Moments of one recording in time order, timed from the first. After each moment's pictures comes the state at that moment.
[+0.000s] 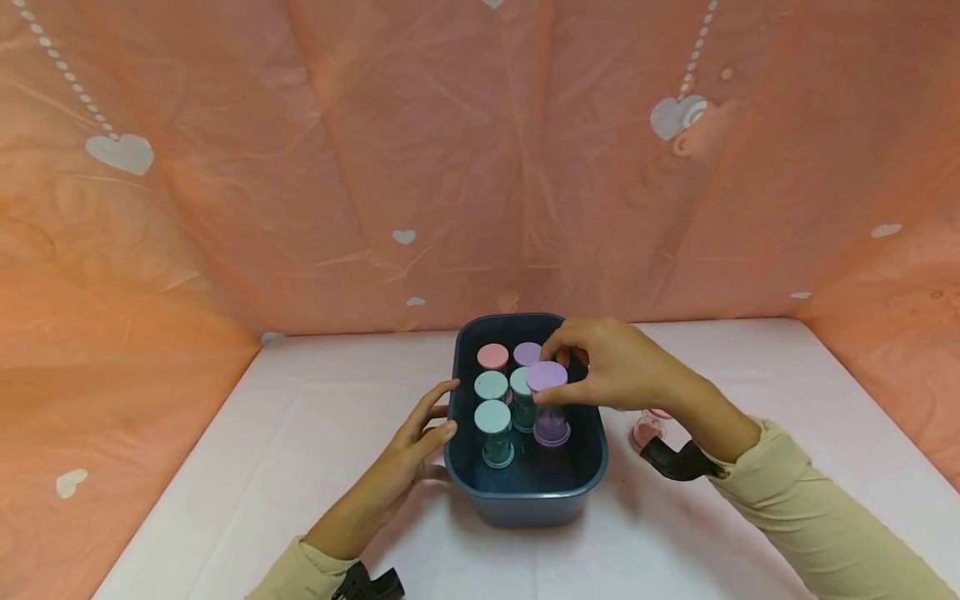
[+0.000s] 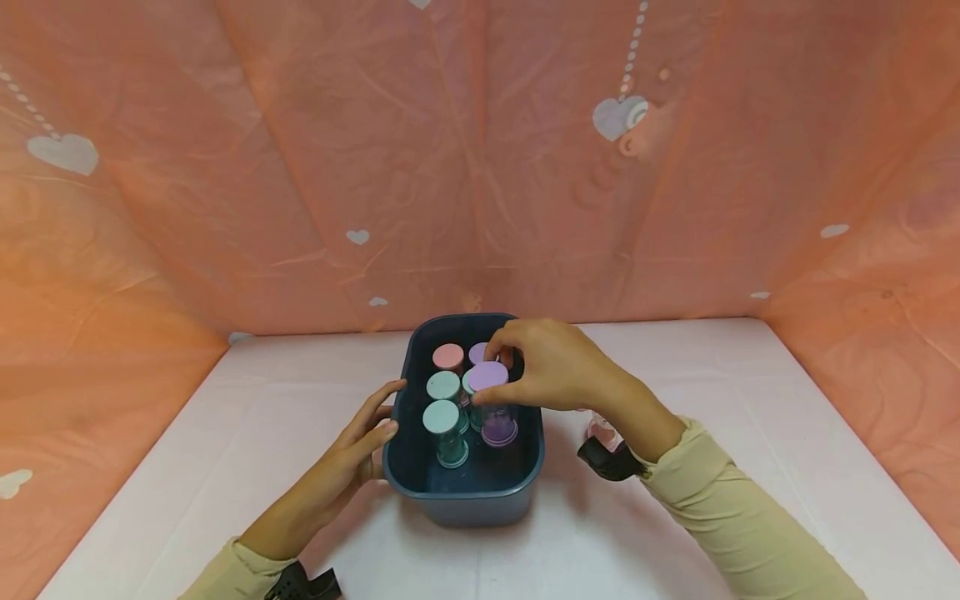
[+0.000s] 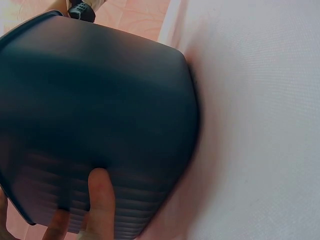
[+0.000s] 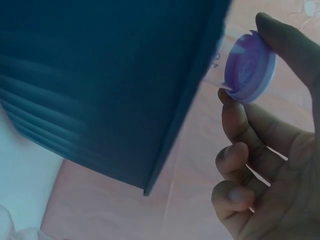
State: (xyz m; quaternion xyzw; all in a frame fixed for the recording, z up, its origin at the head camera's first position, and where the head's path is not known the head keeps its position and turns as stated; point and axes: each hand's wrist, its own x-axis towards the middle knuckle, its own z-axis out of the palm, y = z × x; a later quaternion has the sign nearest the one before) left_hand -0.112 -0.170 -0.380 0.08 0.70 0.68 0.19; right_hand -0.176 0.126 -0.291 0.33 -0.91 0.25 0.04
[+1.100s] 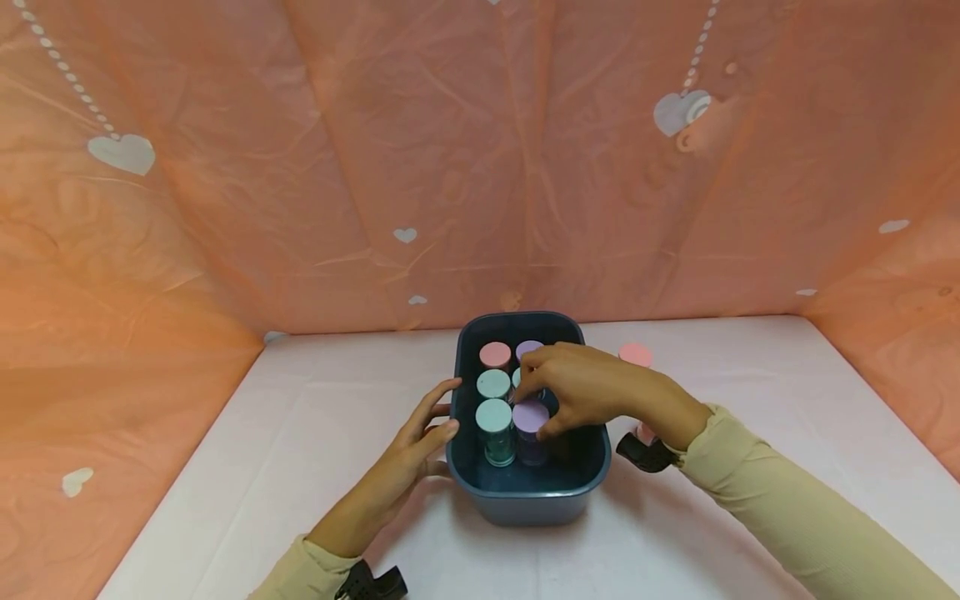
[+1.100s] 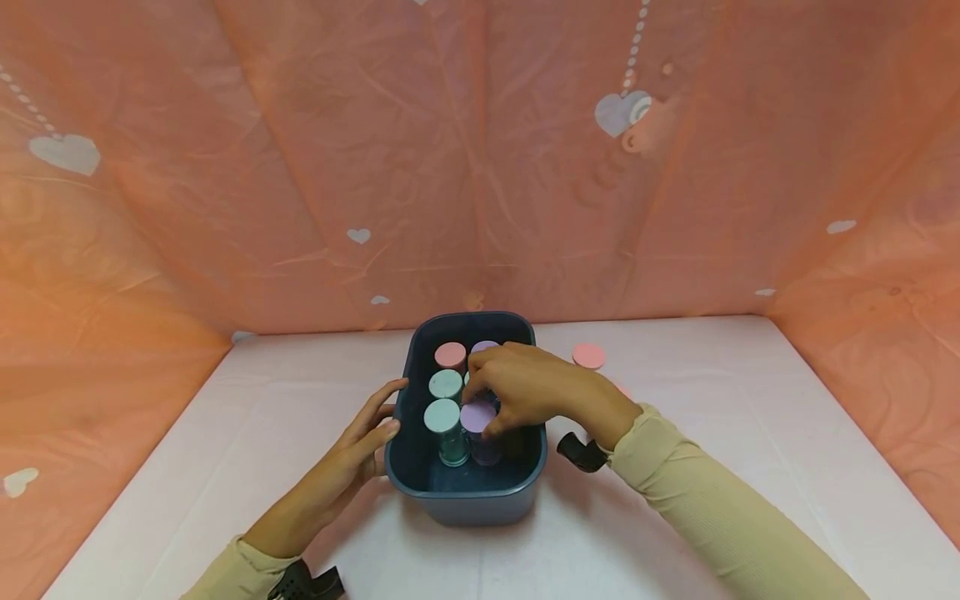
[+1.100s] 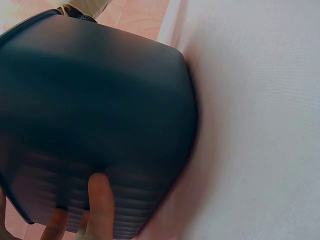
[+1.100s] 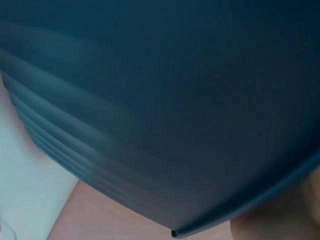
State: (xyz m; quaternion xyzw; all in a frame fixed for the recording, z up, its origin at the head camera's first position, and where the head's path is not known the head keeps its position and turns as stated) left_hand -0.113 -0.172 -0.382 0.09 0.71 0.68 0.18; right_hand -0.193 0.099 -0.316 0.49 -0.86 0.11 -0.03
